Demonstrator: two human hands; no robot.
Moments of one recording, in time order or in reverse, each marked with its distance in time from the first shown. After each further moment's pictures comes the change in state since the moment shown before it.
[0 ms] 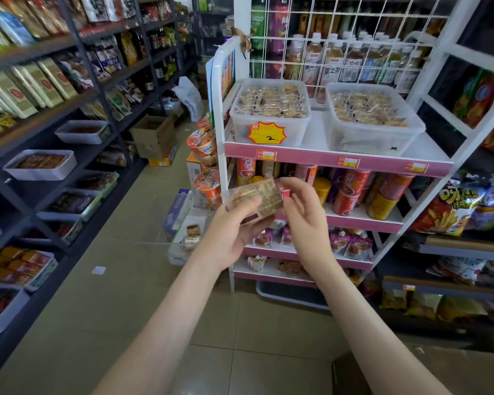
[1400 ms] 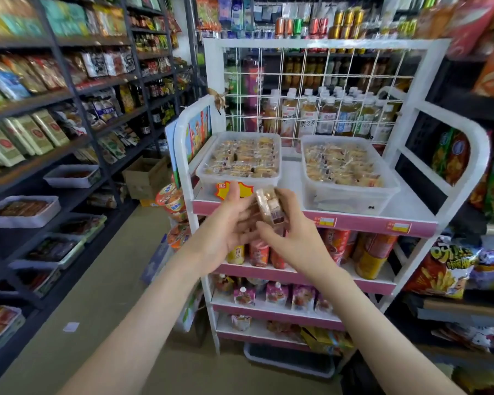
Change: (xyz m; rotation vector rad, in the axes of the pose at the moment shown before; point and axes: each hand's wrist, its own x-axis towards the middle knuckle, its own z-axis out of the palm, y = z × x) left_hand 0.103 0.044 0.079 0.461 -0.228 0.046; right_hand 0.118 -0.005 -0.073 -0.358 -0.169 -0.022
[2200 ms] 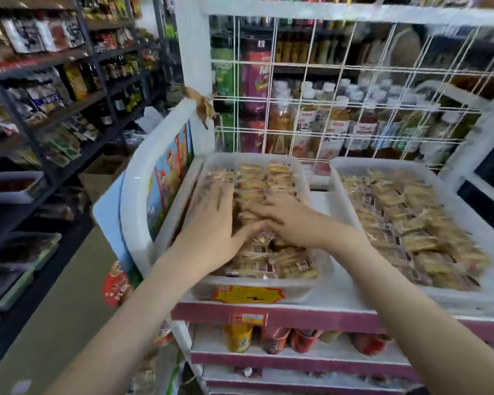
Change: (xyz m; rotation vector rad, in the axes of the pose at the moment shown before) left_hand 0.249 0.003 -0.146 1.402 0.135 0.014; right_hand 0.297 0.106 0.033 -0.735 -0.523 -0.062
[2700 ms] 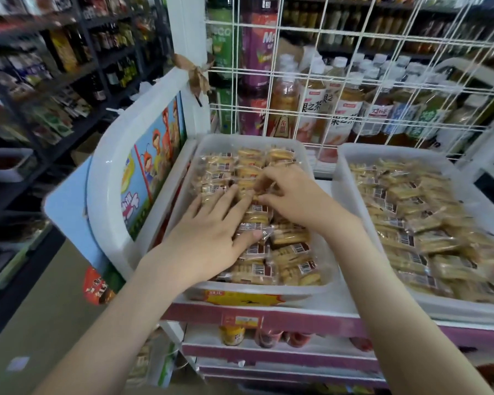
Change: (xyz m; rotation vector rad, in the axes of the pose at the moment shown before) left_hand 0.001 -0.003 0.008 0.240 -0.247 0.096; right_hand 0.026 0.012 -0.001 0.232 0.237 0.053
